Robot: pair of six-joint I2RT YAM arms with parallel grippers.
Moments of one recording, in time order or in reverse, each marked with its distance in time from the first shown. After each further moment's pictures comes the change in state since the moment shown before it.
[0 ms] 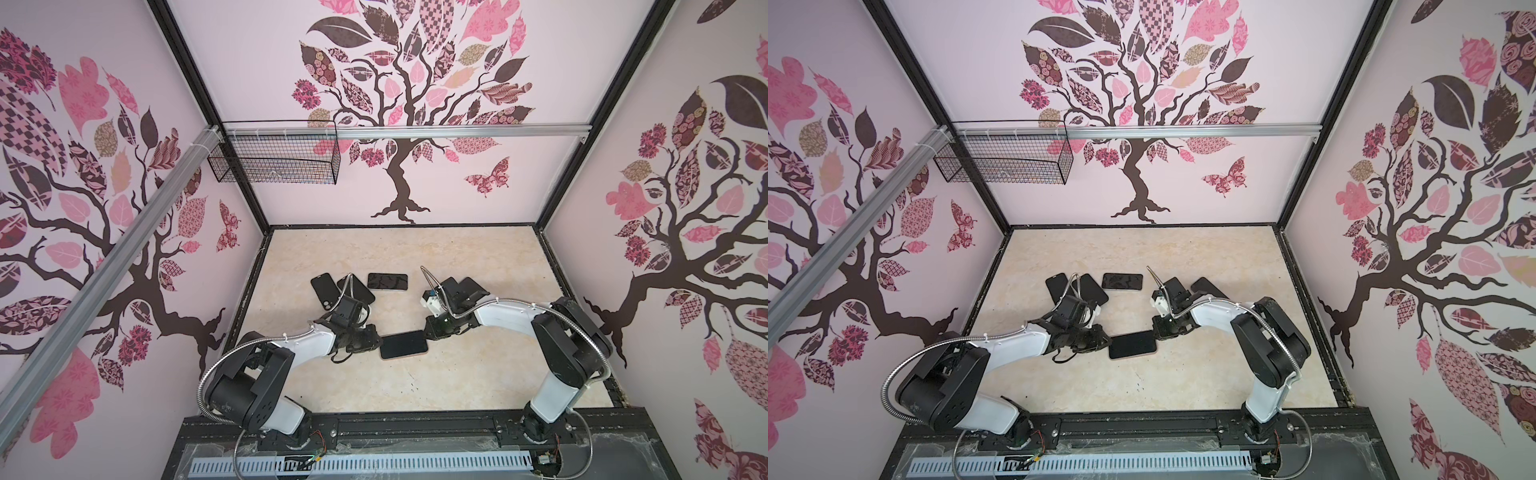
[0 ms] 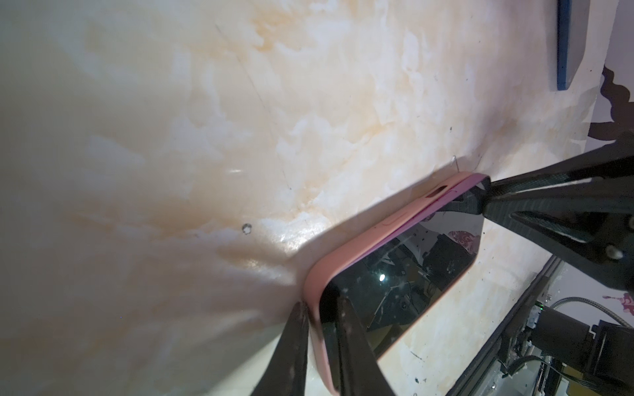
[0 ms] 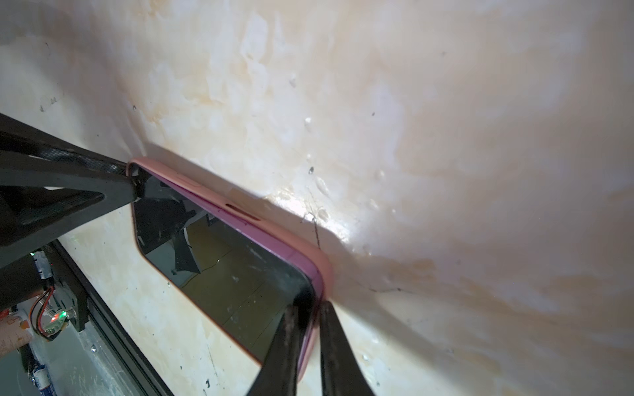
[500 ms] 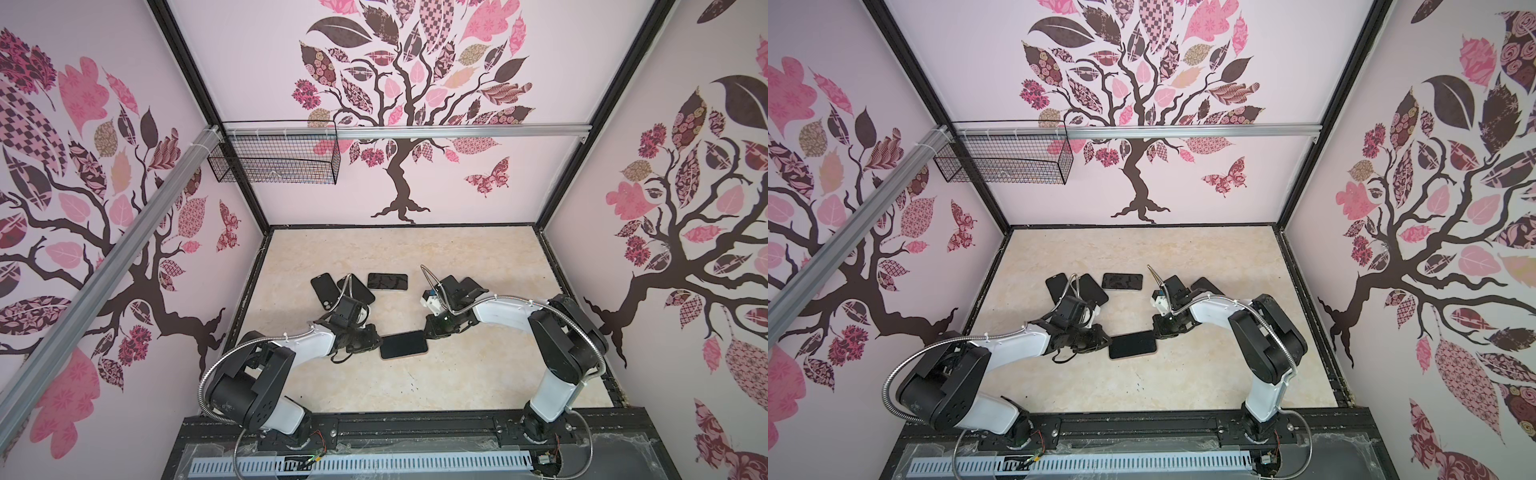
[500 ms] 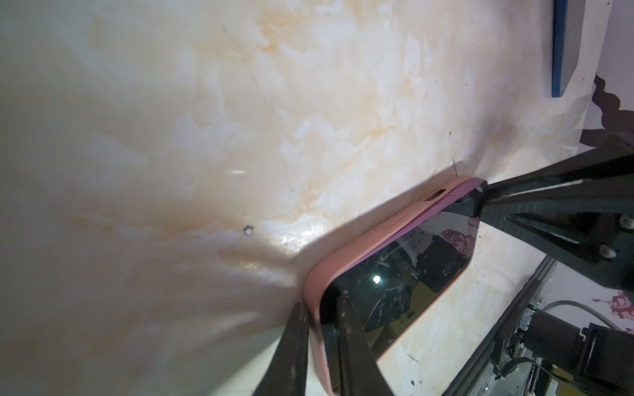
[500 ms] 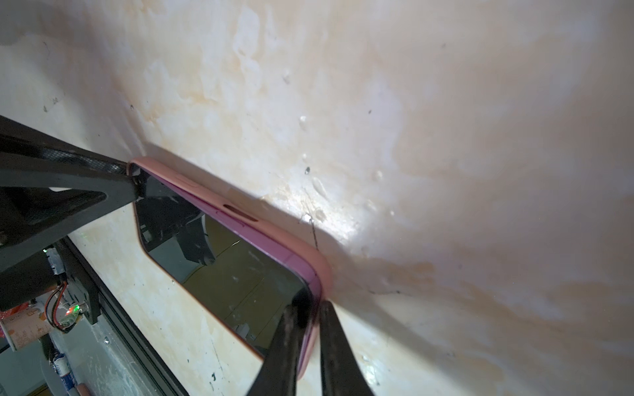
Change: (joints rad) left arm 0.001 0.009 -0.014 0.035 0.013 -0.027; right arm -0.013 0.044 0.032 -0.038 -0.027 -0.003
